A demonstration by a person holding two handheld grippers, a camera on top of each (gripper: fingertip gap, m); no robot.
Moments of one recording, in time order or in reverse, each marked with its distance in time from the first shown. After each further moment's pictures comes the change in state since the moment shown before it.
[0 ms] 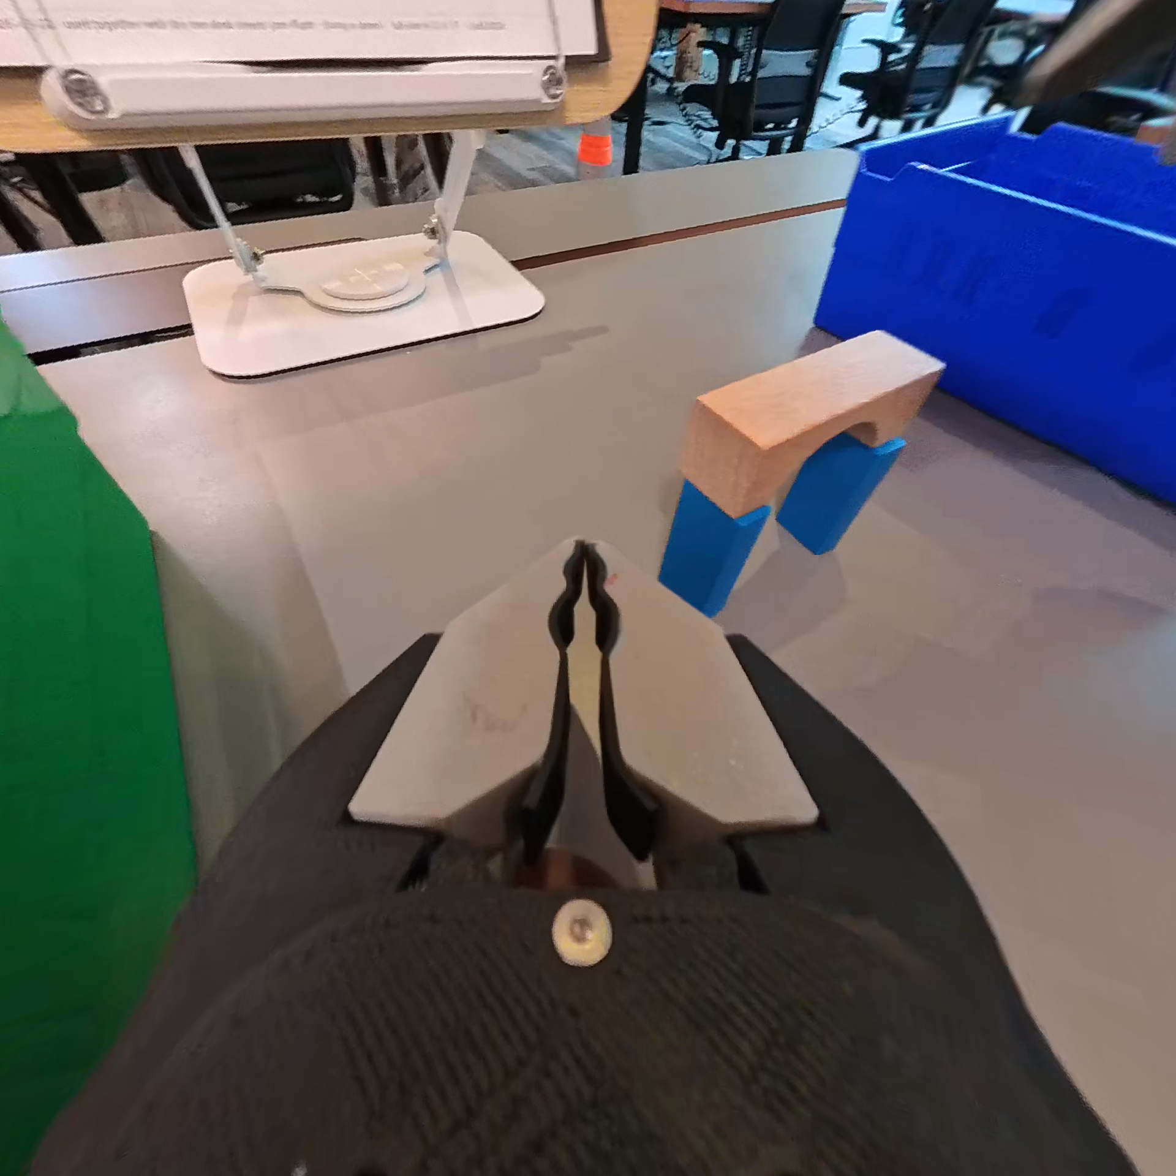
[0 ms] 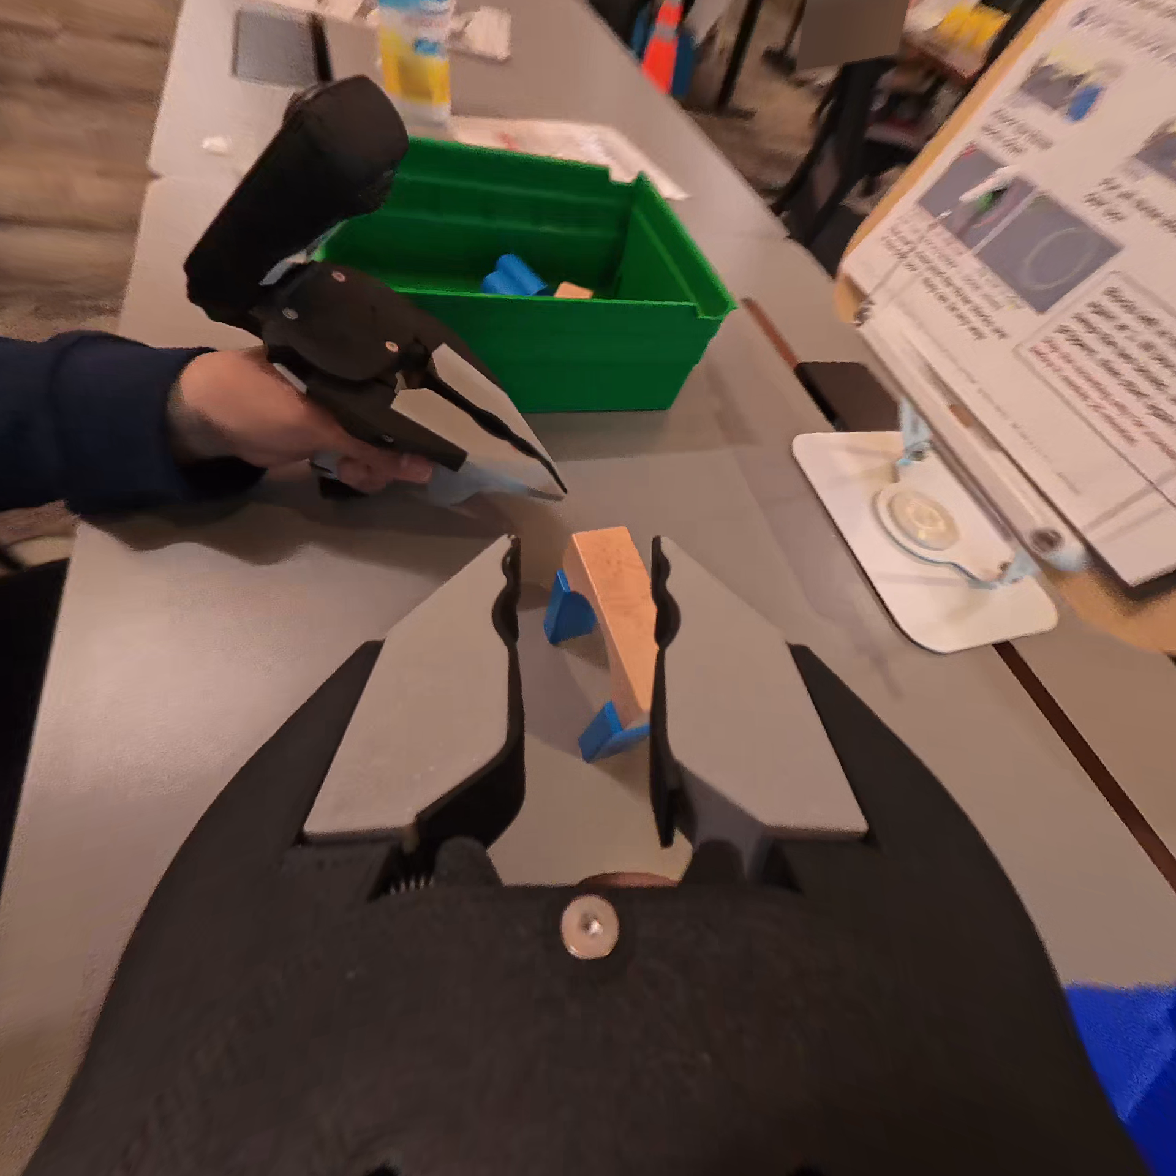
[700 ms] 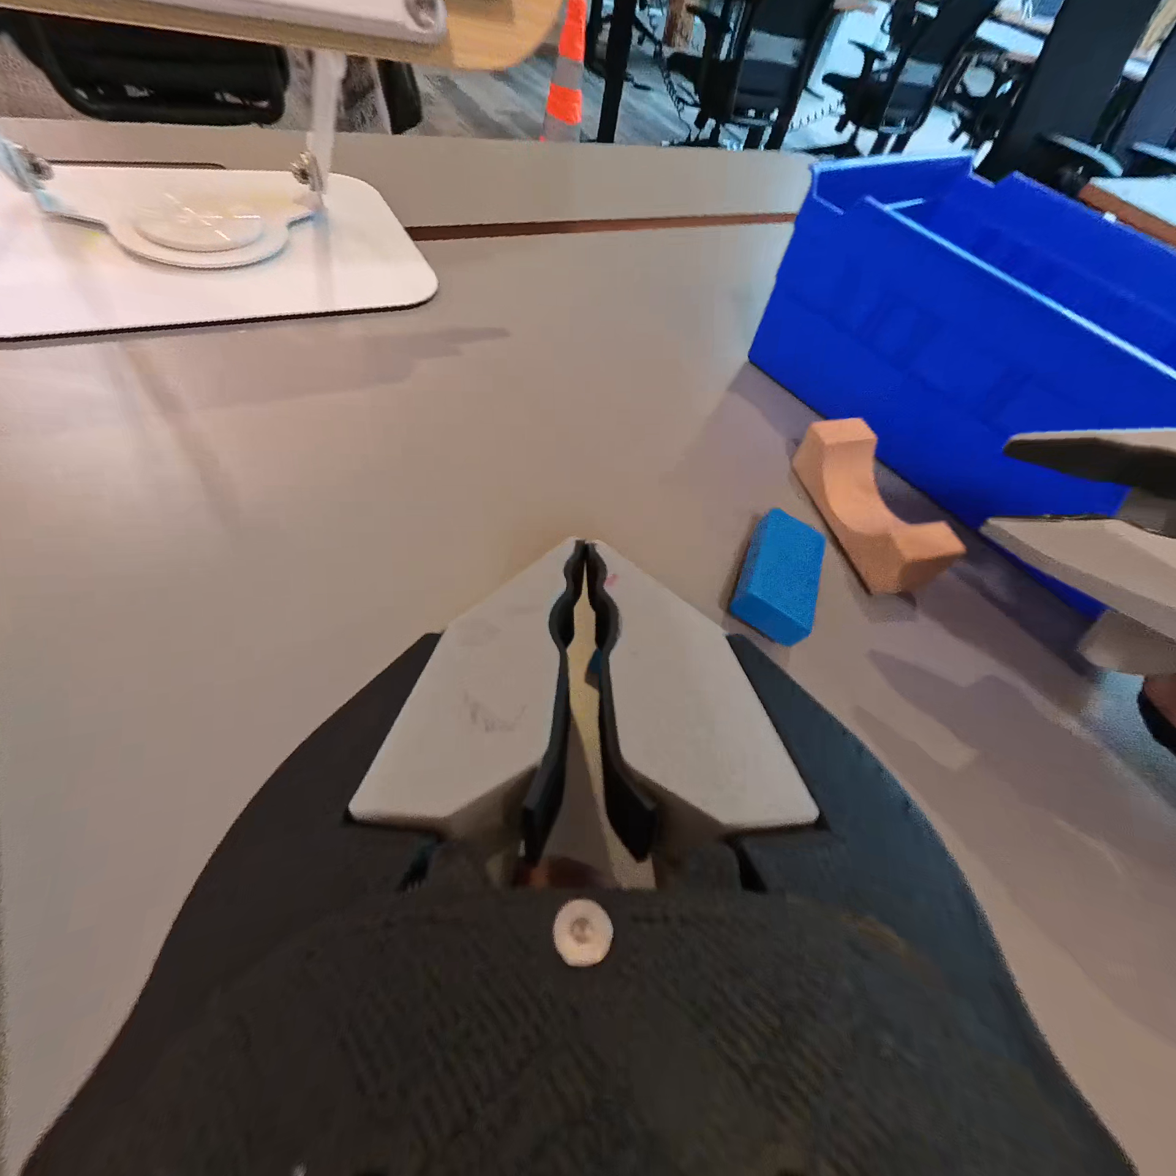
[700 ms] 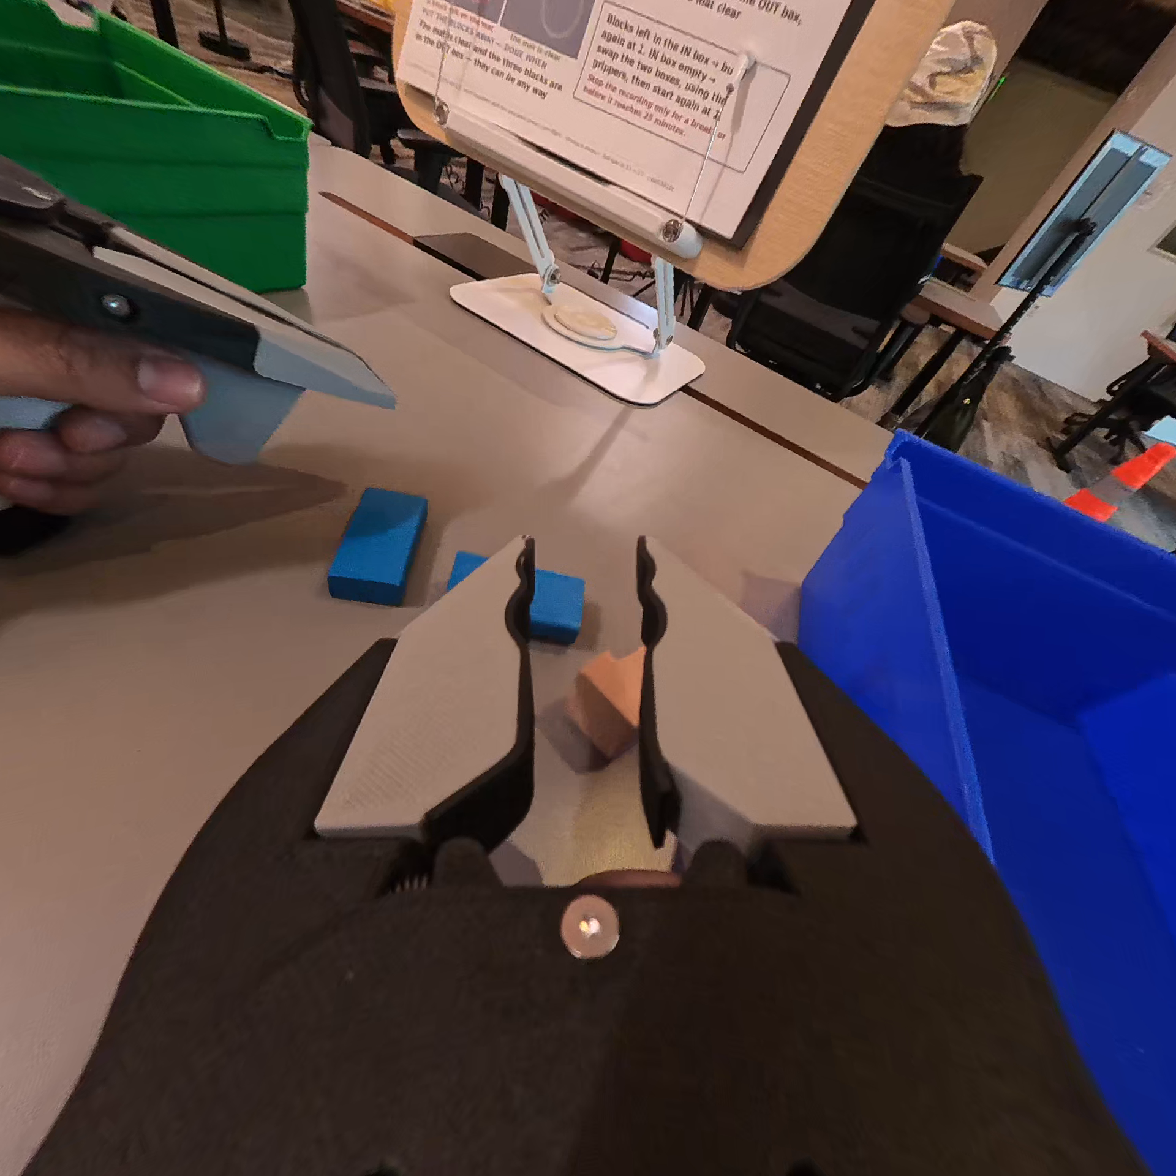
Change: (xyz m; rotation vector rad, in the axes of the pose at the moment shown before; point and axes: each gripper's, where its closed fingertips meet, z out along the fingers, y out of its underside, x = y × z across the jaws) left arm 0.057 -0.013 0.058 -0.035 0.058 -0.138; right arm 0.031 0.109 -0.059 -0.005 0.694 0.178
